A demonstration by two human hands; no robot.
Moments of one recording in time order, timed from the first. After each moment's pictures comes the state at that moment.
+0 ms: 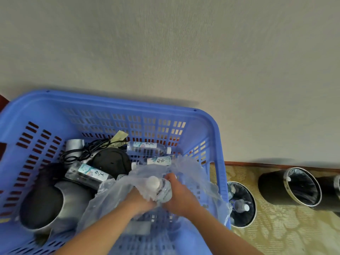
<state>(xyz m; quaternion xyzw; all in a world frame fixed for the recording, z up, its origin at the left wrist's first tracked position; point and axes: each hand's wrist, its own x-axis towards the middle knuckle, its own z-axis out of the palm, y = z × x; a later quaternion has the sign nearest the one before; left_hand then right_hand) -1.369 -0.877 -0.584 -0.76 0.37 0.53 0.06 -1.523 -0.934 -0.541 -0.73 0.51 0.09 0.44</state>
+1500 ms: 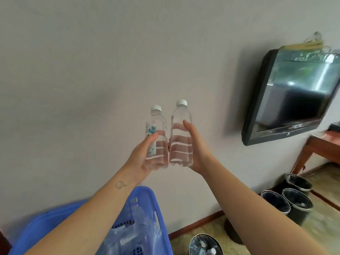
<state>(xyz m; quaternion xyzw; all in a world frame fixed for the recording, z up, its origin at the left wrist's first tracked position) -1.496 -0.847 -0.073 -0.34 0.45 0.65 -0.50 -1.664 -0.842 -0.050 -0.43 0.40 -0.53 0.62</state>
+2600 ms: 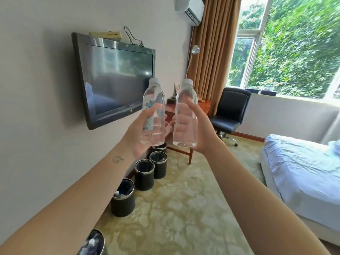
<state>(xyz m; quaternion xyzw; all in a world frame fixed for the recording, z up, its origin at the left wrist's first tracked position) -1.952 -0.636 -0.047 -0.05 0.50 0.84 -0.23 -2.076 -0.500 -0.031 -0.29 0.39 -0.74 0.47</state>
